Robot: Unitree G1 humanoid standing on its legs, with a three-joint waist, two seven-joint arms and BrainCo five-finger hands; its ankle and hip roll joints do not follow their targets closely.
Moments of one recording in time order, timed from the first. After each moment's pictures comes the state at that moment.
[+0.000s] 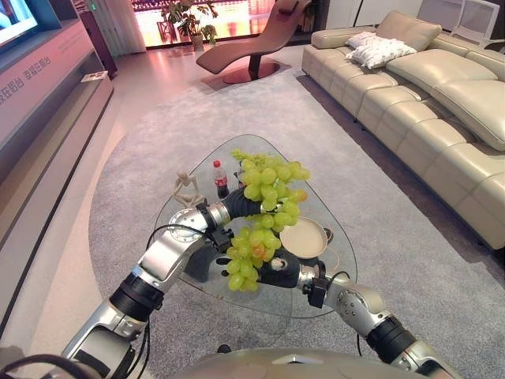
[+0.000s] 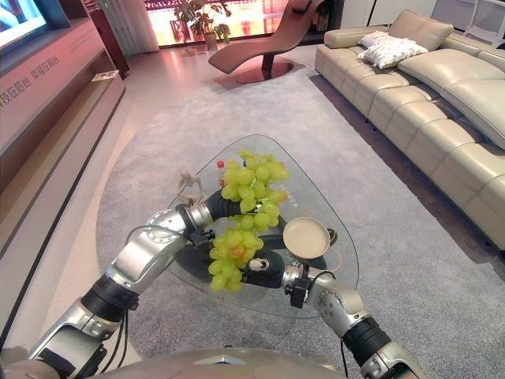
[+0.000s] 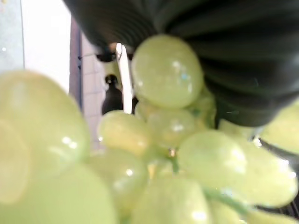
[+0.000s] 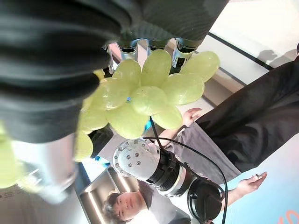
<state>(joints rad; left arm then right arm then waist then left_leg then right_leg) -0.31 0.45 -0.43 -0.11 -0.37 0.11 -0.44 -0.08 -0.33 0.51 0.17 0.89 0.30 0.84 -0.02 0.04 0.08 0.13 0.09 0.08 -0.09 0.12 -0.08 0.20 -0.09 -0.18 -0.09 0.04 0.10</state>
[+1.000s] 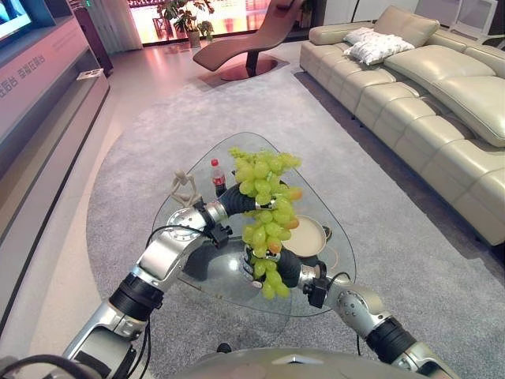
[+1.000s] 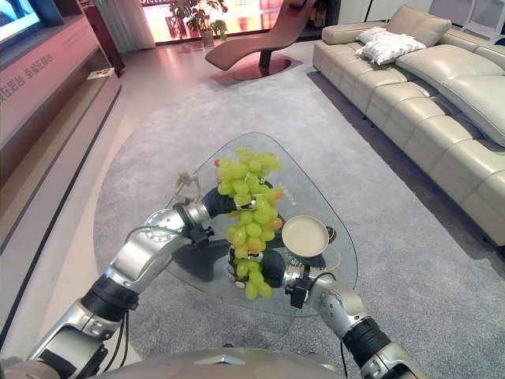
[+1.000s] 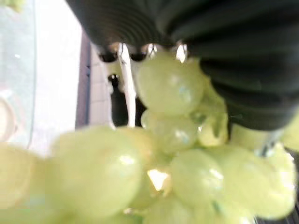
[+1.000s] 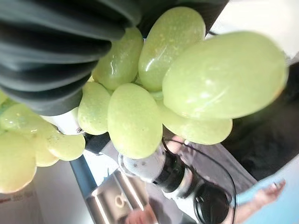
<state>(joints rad) -0.27 0.44 -0.40 -0.08 -0.37 0.14 -0.38 -0.06 -0.34 0.48 0.19 0.86 0.26 0.82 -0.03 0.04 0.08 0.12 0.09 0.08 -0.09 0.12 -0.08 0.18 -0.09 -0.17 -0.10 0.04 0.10</state>
